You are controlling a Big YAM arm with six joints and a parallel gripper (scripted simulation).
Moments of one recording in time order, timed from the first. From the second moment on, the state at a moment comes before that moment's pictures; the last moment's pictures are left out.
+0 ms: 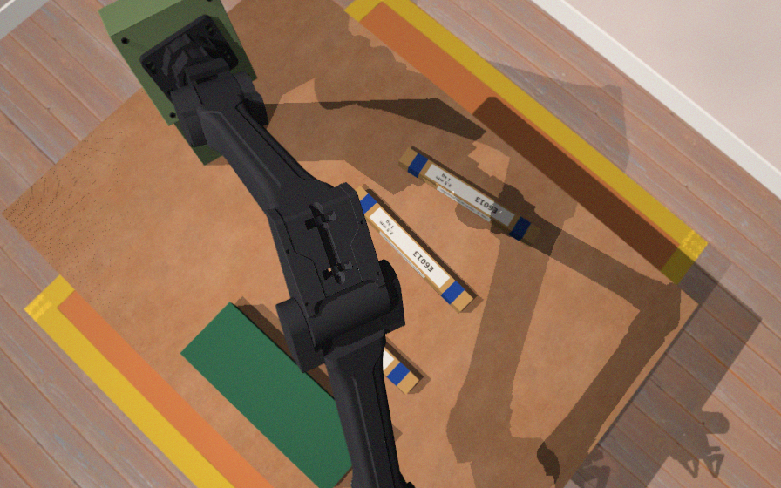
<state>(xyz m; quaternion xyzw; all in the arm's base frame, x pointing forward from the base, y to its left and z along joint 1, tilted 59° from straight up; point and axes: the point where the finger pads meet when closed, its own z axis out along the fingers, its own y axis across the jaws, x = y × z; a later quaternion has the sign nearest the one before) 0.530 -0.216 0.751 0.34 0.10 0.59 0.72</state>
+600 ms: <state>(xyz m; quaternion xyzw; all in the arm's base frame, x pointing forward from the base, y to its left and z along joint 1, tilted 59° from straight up) 0.549 -0.167 0.718 0.38 0.17 0.55 0.72</state>
